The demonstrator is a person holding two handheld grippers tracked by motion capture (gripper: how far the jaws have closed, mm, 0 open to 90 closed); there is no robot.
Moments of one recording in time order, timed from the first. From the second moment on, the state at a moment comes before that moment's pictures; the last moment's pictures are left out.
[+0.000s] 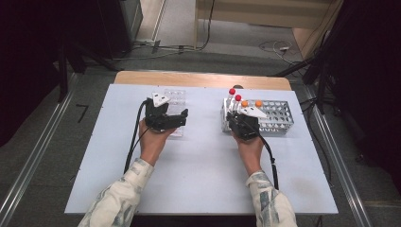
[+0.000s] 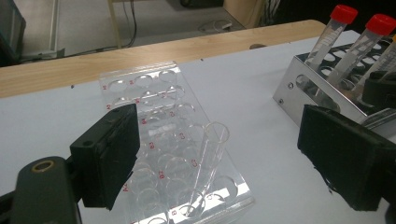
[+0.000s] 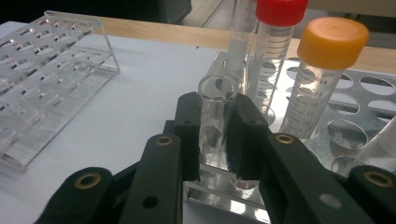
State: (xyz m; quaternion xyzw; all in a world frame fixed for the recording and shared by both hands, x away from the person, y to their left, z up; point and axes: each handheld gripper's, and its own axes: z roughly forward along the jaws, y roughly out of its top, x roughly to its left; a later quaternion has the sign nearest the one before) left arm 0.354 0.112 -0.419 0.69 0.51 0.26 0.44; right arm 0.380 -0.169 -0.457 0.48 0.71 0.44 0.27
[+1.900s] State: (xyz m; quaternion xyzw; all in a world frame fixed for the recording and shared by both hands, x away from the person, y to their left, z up) left arm 0.342 0.089 -0.414 0.72 0.44 0.20 0.50; right arm 0.348 -0.072 -0.450 0.38 0.77 0.46 0.22
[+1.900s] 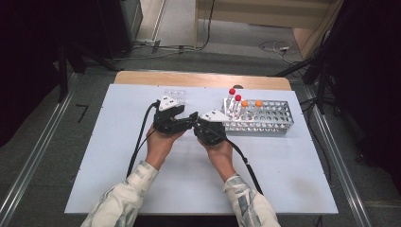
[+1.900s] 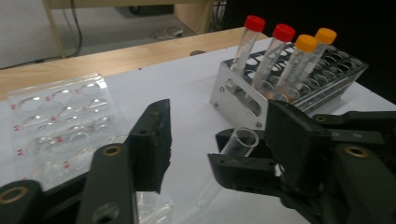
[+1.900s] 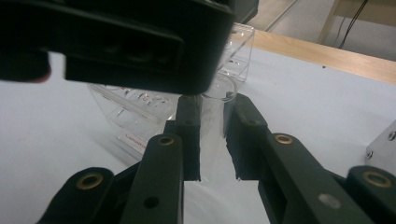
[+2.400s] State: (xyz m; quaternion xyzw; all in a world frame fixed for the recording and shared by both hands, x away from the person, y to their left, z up) left arm 0.344 0.081 -0.419 0.74 0.43 0.18 0.48; right arm 0.346 -0.069 -0.450 0.38 0.77 0.46 0.23
